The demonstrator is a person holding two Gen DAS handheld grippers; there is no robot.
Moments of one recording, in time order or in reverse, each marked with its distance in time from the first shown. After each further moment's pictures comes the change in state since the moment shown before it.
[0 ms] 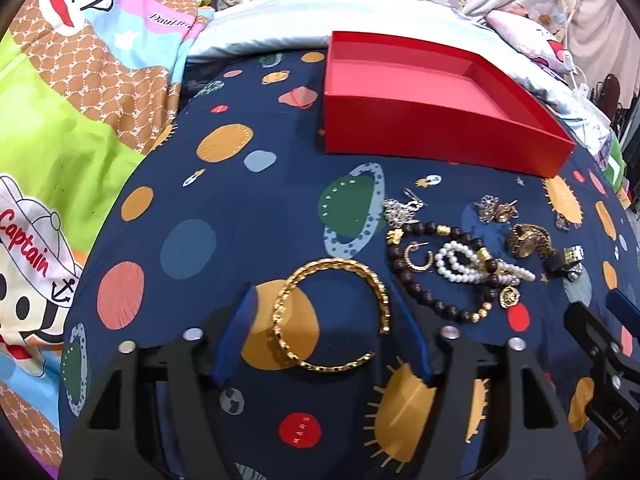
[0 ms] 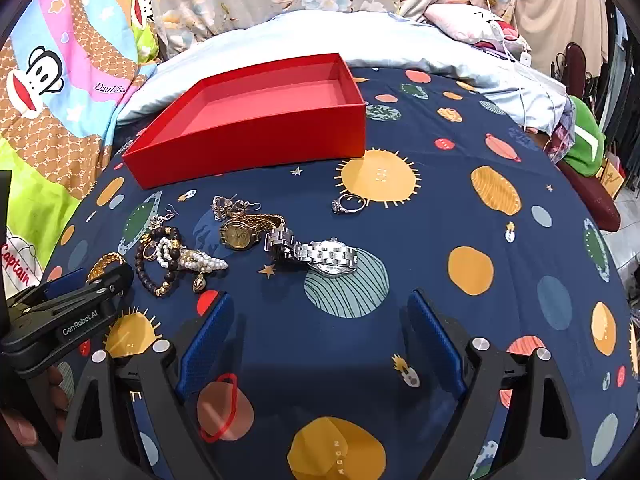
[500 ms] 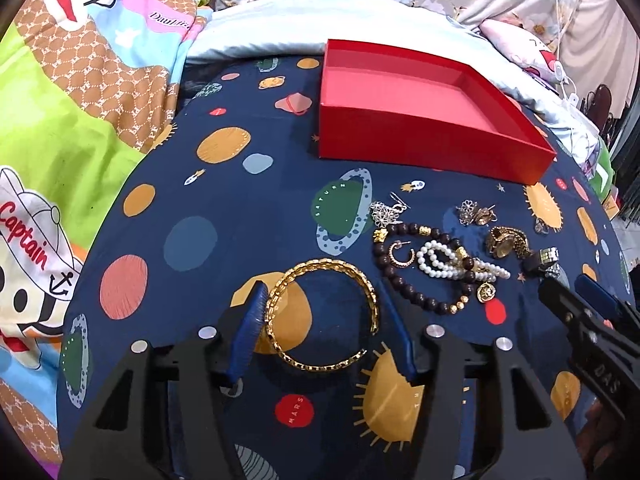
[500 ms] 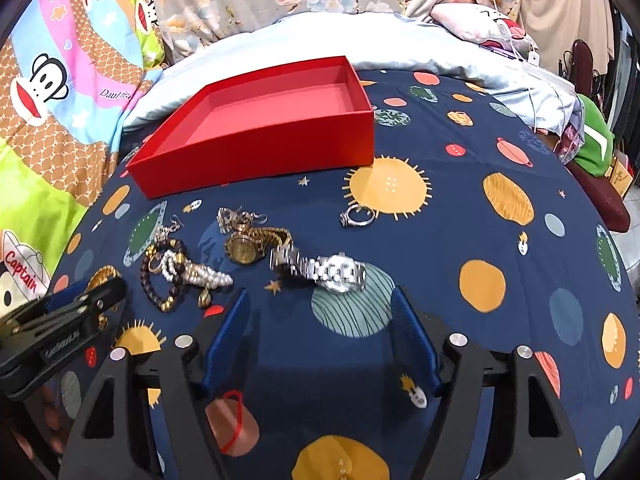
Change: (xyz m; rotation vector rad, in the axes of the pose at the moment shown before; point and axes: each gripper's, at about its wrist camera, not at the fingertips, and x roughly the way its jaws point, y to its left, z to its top) left arm -0.015 0.005 -0.003 -0.031 -0.006 -0.048; right arm 0.006 -0.002 0.011 0.011 -0.013 0.038
